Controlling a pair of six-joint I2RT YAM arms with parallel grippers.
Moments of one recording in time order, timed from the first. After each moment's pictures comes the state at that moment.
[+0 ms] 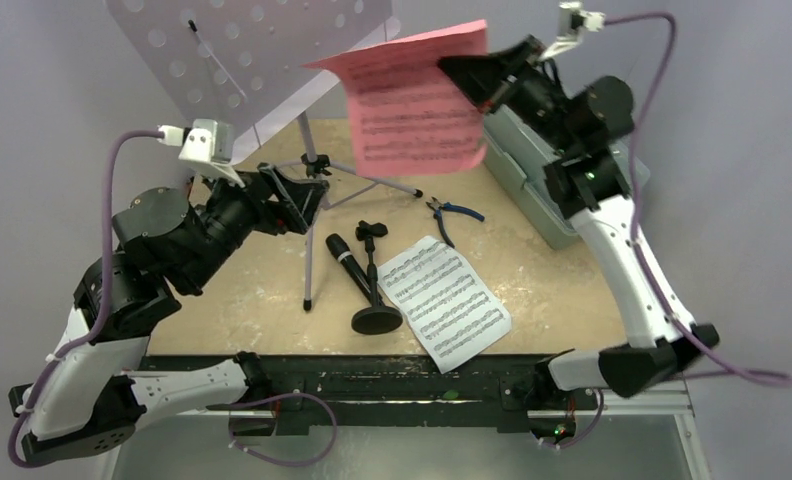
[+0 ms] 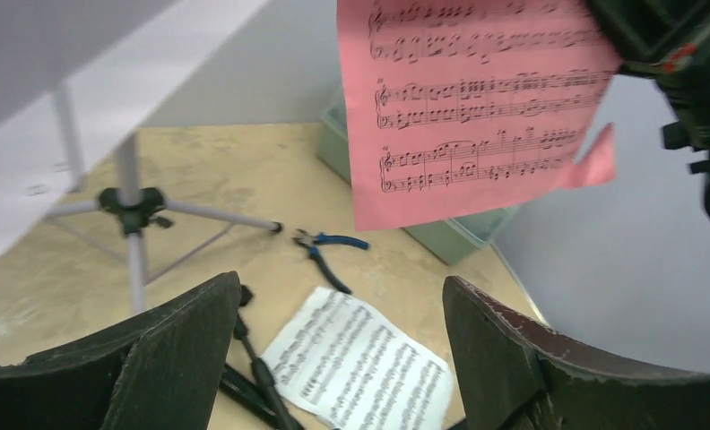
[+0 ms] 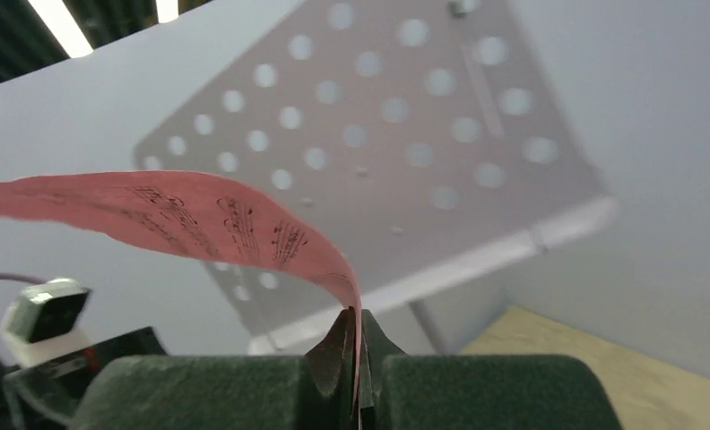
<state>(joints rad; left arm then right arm) -0.93 0.93 1.63 -0.77 -0.51 -0.41 0.44 1.45 1.77 0.18 -0.48 0.77</state>
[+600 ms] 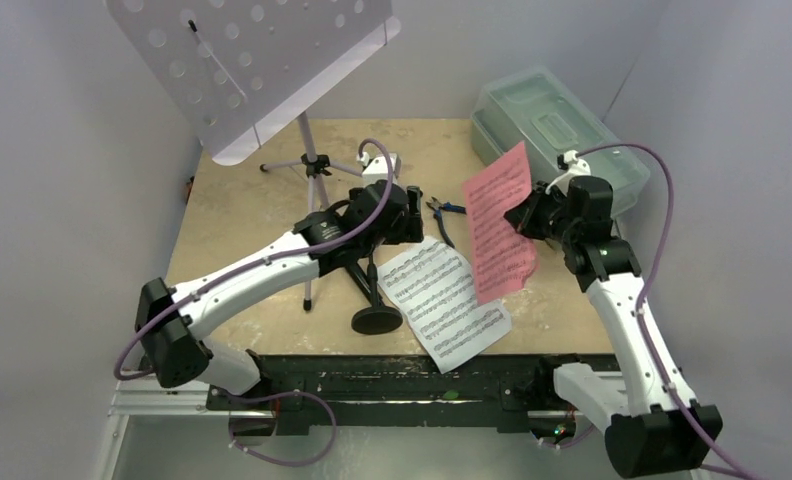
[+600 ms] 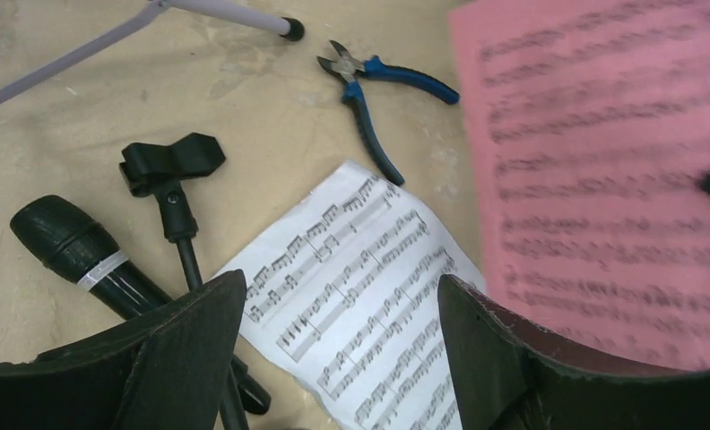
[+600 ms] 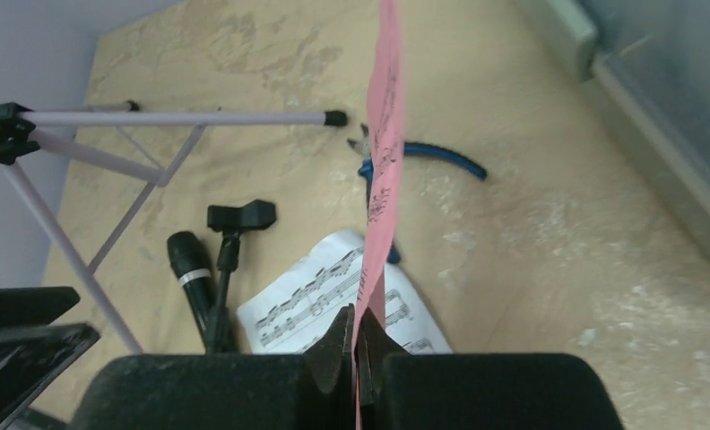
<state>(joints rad) -0.93 1.42 1.34 -0.55 -0.41 -0.67 0.11 1.02 0.96 -0.48 -0.26 0.45</state>
